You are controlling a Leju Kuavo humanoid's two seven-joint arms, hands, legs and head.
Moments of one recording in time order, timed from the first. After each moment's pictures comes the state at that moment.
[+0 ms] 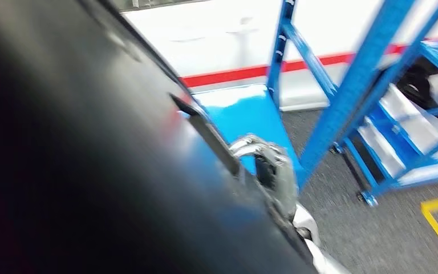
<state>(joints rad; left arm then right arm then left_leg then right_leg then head) -0.09 0.01 -0.78 -0.22 0.77 0.28 -0.21 -0.25 -0.10 0.73 -1.98 0.05 -0.54 -0.37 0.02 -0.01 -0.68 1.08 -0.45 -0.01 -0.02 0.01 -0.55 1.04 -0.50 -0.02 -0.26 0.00</state>
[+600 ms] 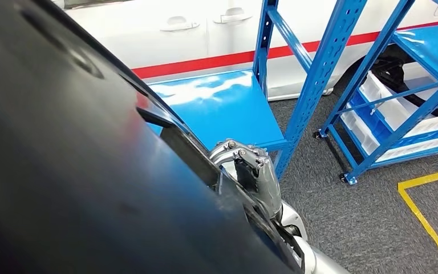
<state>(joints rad) -0.10 0.02 -0.78 -0.22 0.77 0.28 -0.19 -0.24 -0.11 0.75 -1.98 0.00 -0.49 -0.39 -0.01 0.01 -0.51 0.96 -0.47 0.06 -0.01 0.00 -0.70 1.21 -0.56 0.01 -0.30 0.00</state>
